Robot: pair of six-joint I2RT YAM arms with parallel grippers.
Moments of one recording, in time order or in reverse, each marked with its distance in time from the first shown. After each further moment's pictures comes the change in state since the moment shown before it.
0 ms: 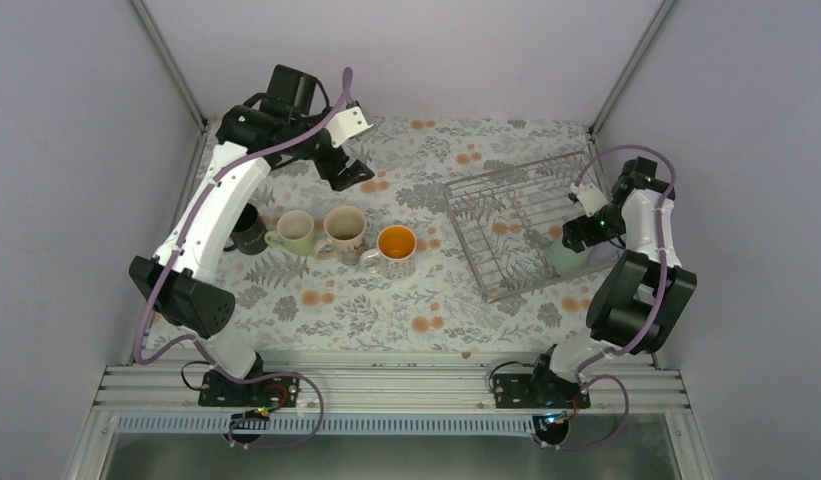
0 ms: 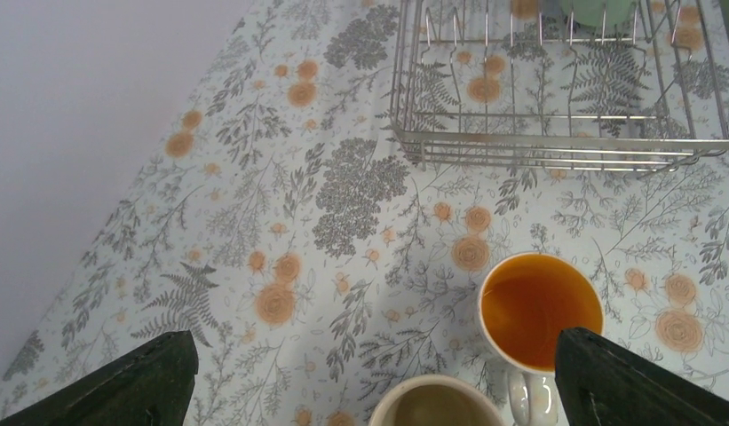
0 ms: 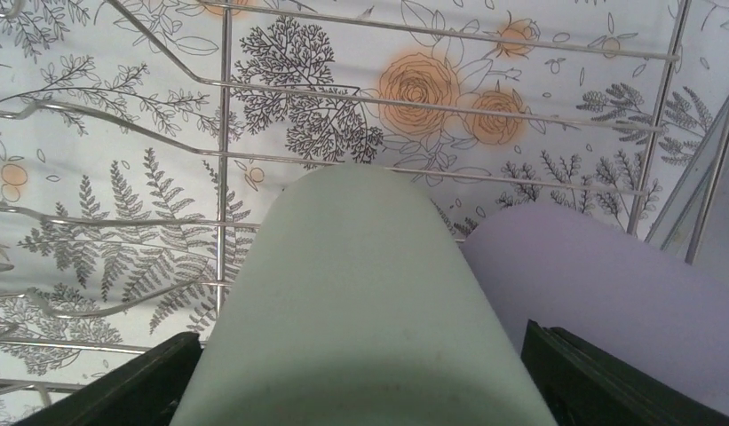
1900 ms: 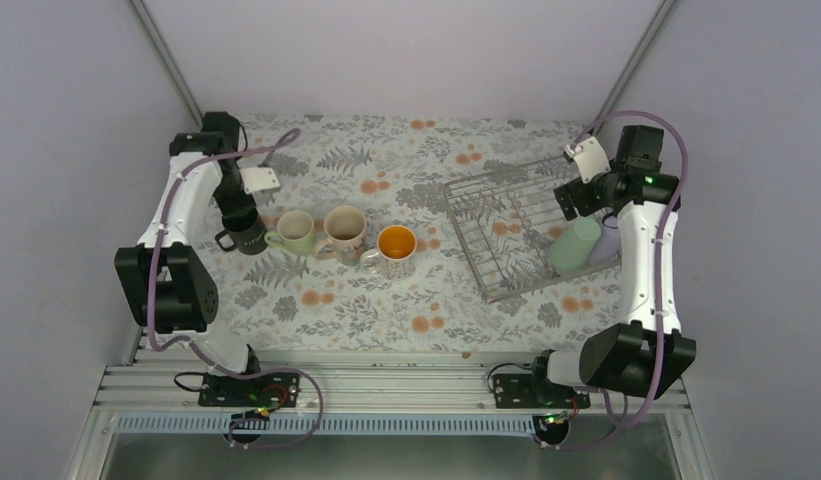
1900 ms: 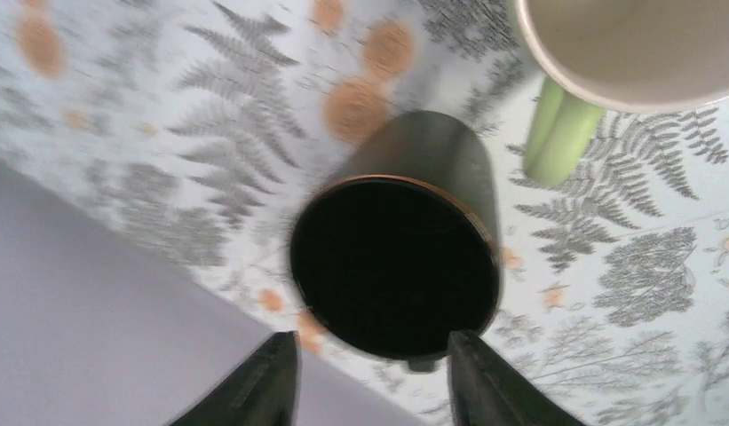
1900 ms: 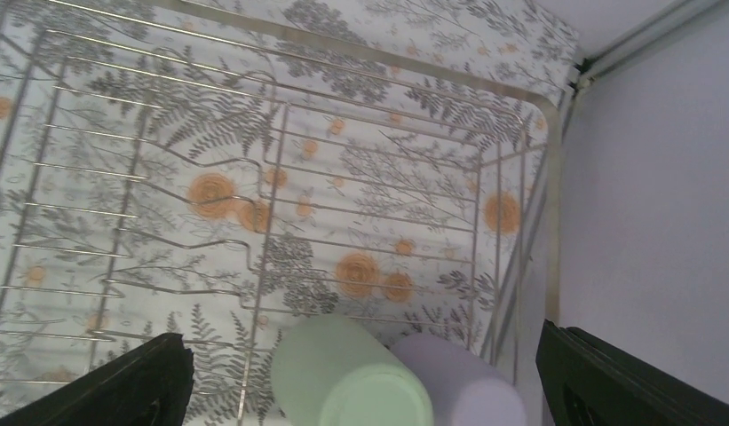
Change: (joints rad) left arm 0.444 -0.016 -0.457 -0.081 -0.566 0.484; right arm 0.188 -0.261 0.150 0.044 0.002 0.124
